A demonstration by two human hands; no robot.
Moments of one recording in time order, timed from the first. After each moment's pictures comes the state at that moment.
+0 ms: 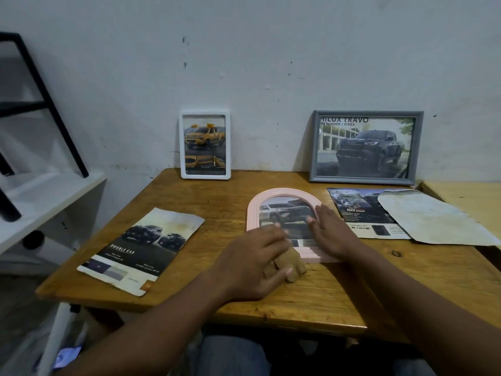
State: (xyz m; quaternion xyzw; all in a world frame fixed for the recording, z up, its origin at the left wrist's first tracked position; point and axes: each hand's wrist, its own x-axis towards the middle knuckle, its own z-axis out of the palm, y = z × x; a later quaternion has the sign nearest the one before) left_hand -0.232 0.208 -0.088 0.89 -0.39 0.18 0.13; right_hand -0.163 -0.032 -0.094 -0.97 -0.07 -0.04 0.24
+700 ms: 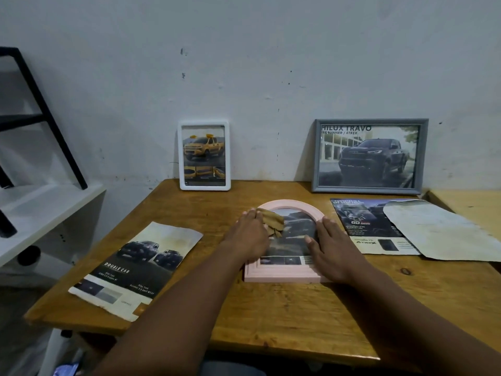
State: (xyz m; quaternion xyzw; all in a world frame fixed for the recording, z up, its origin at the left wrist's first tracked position) left_hand -0.128 0.184 -0.074 0.98 -0.09 -0.04 0.14; right_hand -0.160 -0.033 -0.102 -0.98 -0.06 -0.02 0.17
